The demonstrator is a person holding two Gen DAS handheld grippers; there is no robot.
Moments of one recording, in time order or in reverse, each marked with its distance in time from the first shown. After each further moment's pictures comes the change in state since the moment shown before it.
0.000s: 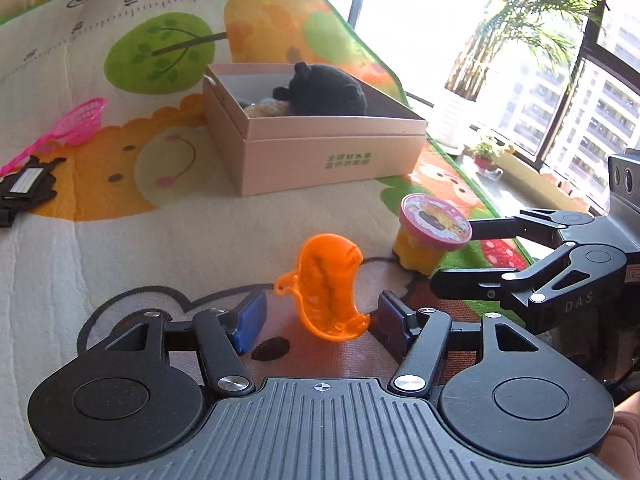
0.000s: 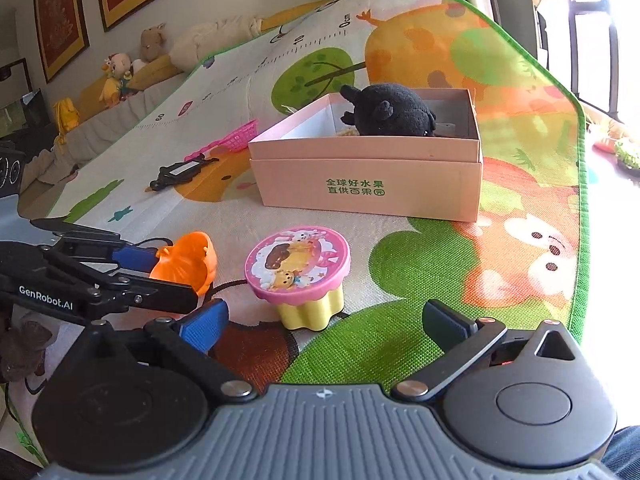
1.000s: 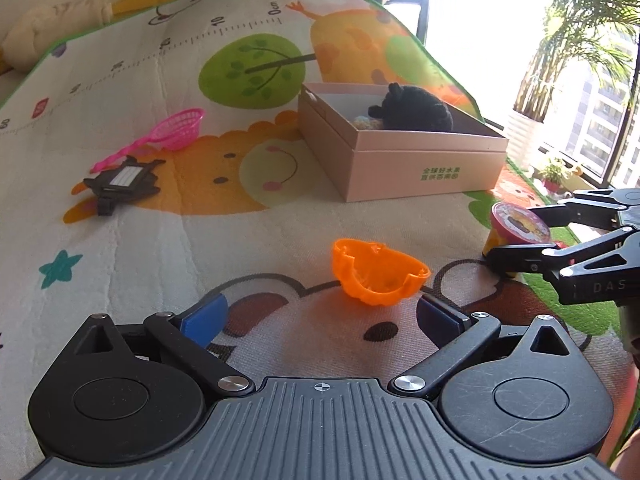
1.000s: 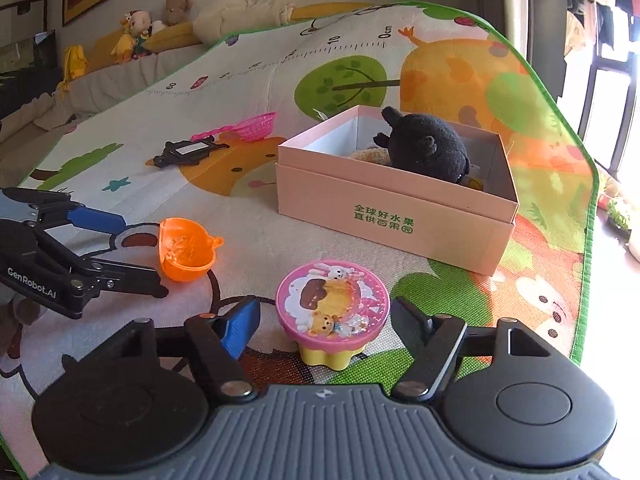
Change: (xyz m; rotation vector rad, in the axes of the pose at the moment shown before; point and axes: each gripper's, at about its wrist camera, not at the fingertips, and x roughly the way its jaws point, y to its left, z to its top) left arm -0.026 0.022 -0.015 -0.035 -0.083 0.205; right arm 0.006 0.037 0.019 -0.209 -0.016 -0.083
